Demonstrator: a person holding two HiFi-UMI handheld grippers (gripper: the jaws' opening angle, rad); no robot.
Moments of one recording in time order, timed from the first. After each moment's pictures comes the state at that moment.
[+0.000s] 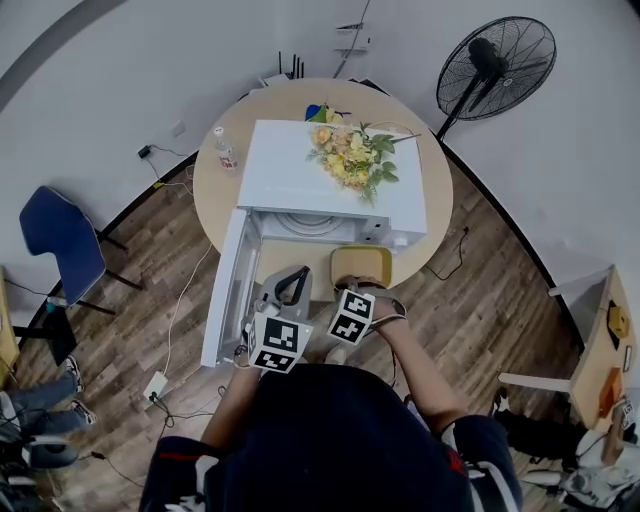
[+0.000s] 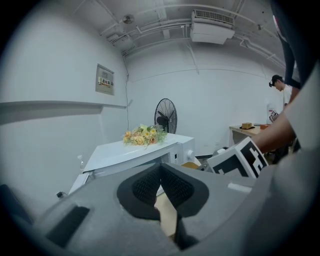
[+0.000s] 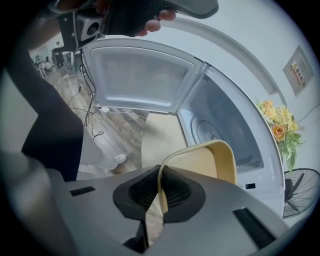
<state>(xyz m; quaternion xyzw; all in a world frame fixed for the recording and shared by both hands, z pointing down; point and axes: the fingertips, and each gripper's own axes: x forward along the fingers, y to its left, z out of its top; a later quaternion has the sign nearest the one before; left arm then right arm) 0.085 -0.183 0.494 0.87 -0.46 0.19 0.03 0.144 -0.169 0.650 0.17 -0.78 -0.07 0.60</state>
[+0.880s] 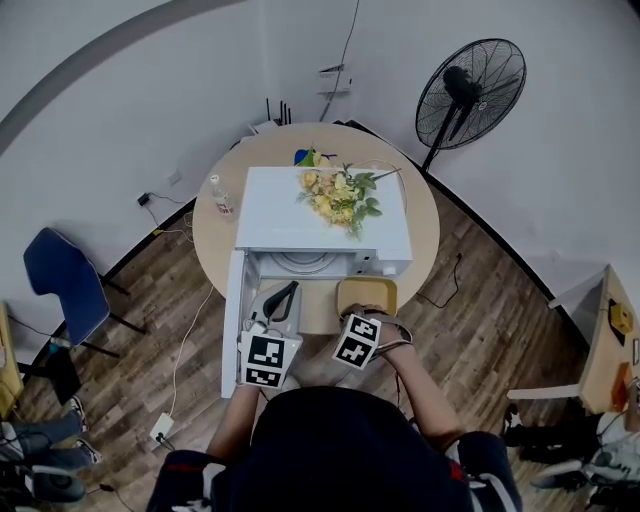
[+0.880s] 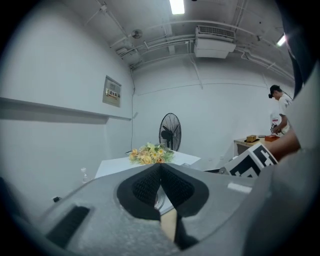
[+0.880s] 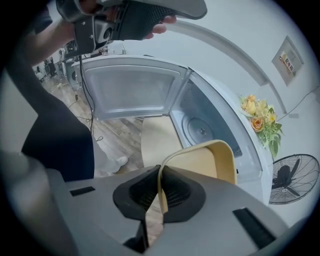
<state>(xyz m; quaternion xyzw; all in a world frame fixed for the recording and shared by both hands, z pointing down) 0.072 -0.202 0.431 0.87 -0.48 0.11 0.00 0.164 -0.165 0.605 0.20 -0.78 -0.04 0.59</state>
